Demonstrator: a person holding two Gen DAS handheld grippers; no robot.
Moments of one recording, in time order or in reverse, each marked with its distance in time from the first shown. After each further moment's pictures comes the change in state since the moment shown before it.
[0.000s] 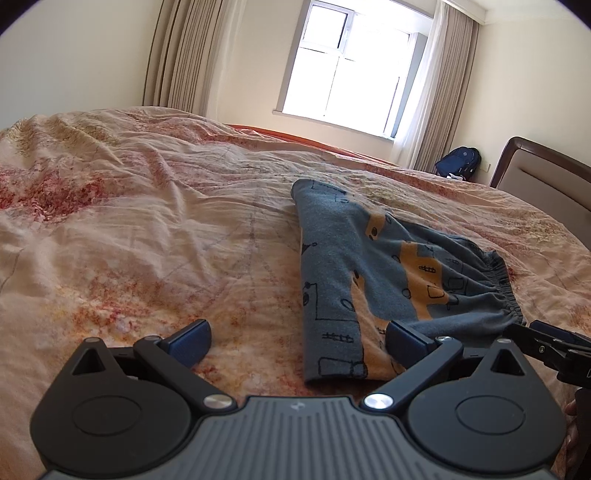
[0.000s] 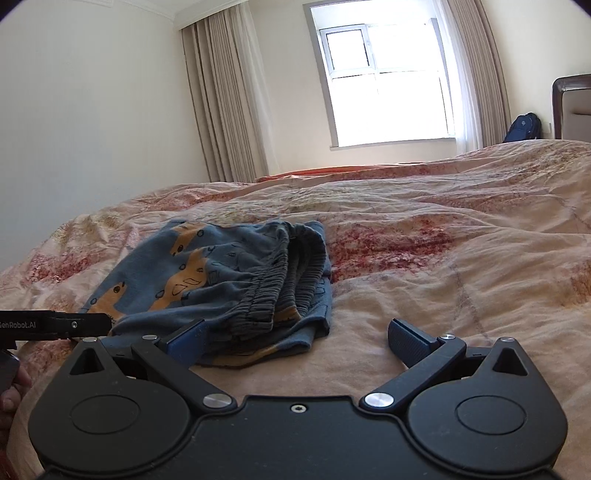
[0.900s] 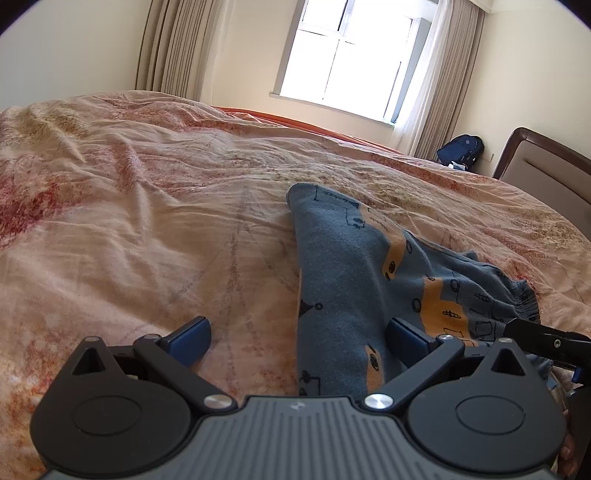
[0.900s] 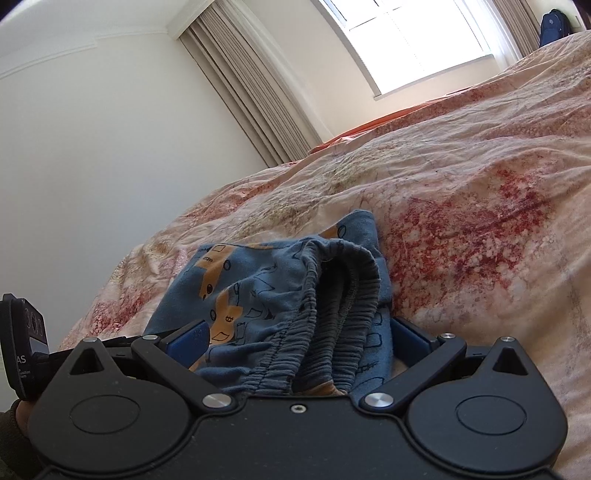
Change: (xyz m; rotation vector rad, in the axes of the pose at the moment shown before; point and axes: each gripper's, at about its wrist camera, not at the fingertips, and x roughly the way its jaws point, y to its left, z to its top) left arm 0.063 0.000 0.031 0.003 0.057 -0.012; right arm 0.074 -0.032 0.029 0.252 0.123 0.291
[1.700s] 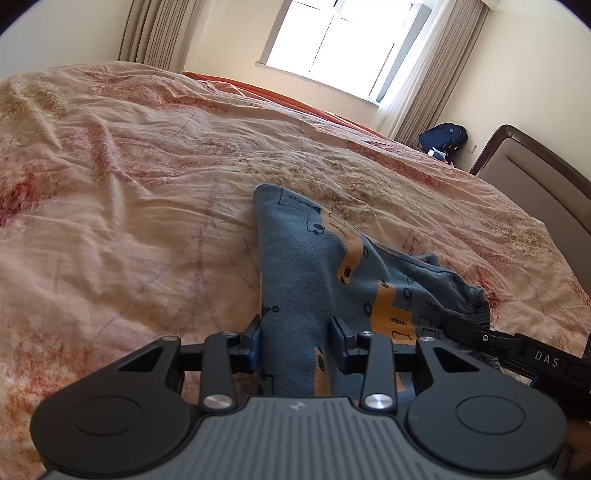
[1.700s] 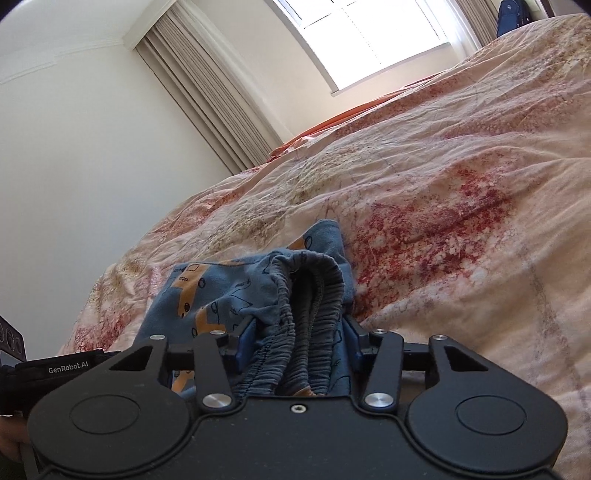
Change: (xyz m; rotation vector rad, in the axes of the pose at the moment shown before) left arm -0.013 -0.009 0.024 -0.051 0.106 -0.103; right arm -0.014 0.000 0.010 0.094 0.003 -0.116
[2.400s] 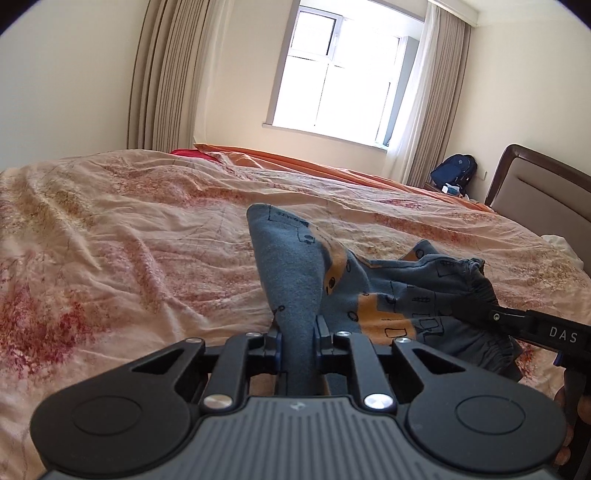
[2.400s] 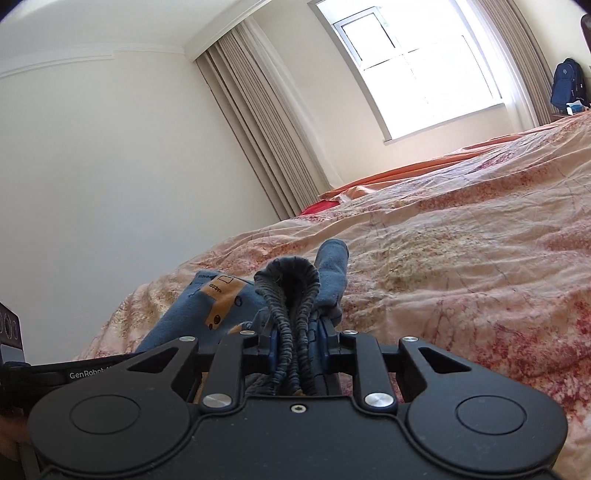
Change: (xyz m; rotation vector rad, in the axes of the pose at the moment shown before) left arm -0.020 0.023 0.059 0.093 -0.178 0.104; right arm 0.039 0.080 0.048 -0.162 -0.126 0.094
